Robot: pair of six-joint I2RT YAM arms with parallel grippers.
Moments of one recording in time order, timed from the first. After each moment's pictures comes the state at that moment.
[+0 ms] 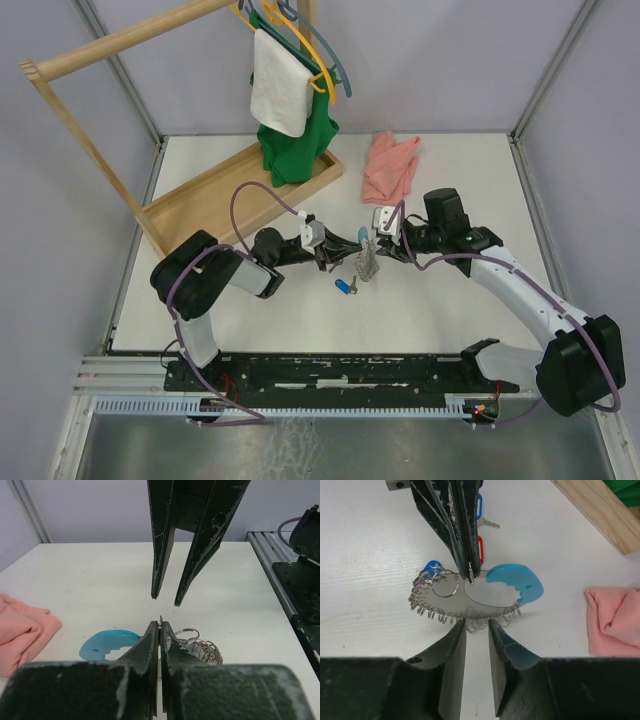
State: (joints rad) left arm -0.64 1.83 0.59 1.50 0.82 -0.08; right arm 0.42 1.20 0.89 -0.45 -0.66 -0.81
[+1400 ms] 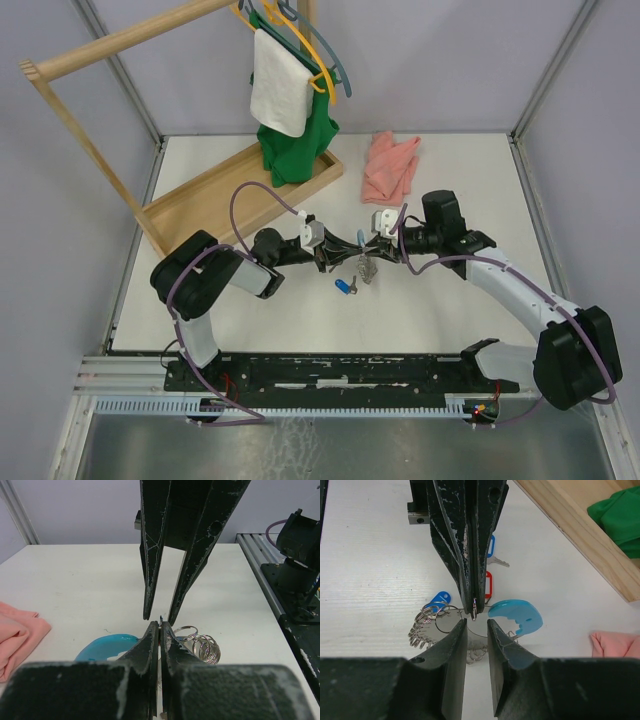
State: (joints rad) left arm -0.64 1.83 0.59 1.51 0.85 -0.12; right arm 0.41 1.23 0.80 -0.23 -0.85 -0.79
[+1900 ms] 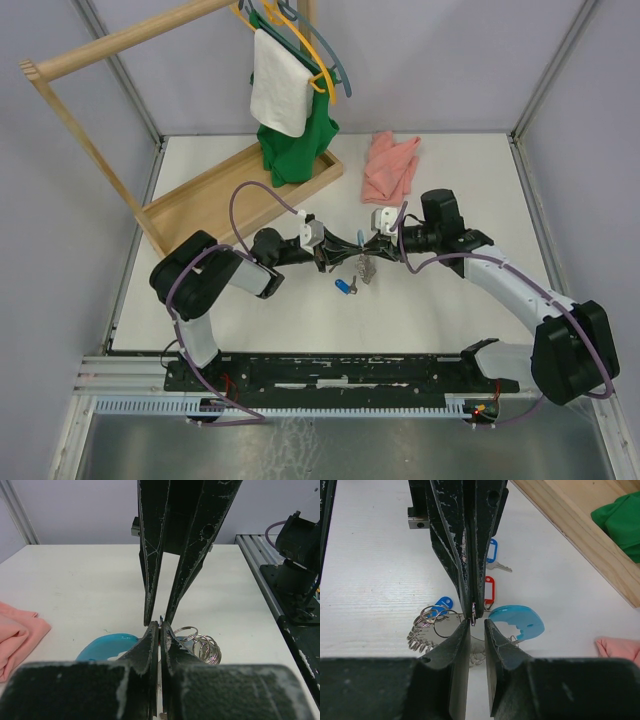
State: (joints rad) left arm -0.64 1.83 0.59 1.51 0.85 -0.13; right arm 0.41 1.26 0.80 -0.19 -0.89 -0.76
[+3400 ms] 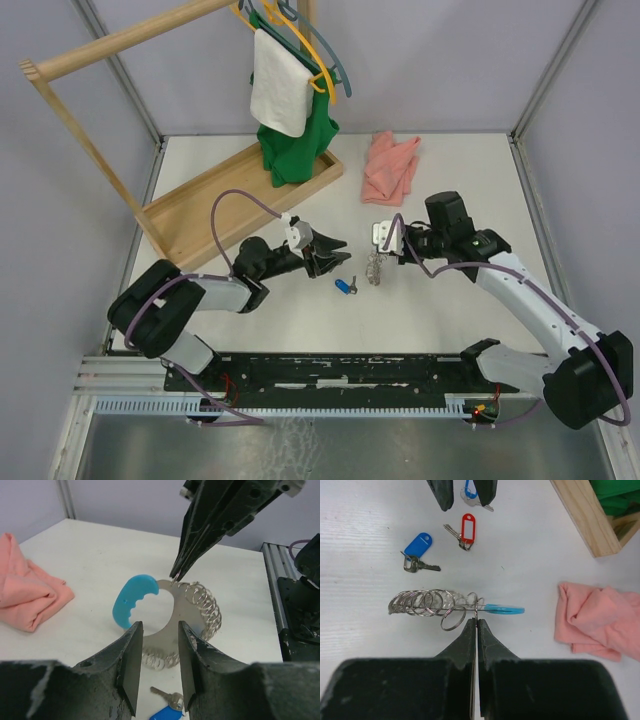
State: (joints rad) left arm -0.66 1.55 0.43 1.32 0.65 -0.12; right arm 0.44 1.14 0.90 -0.54 -0.60 -0.98
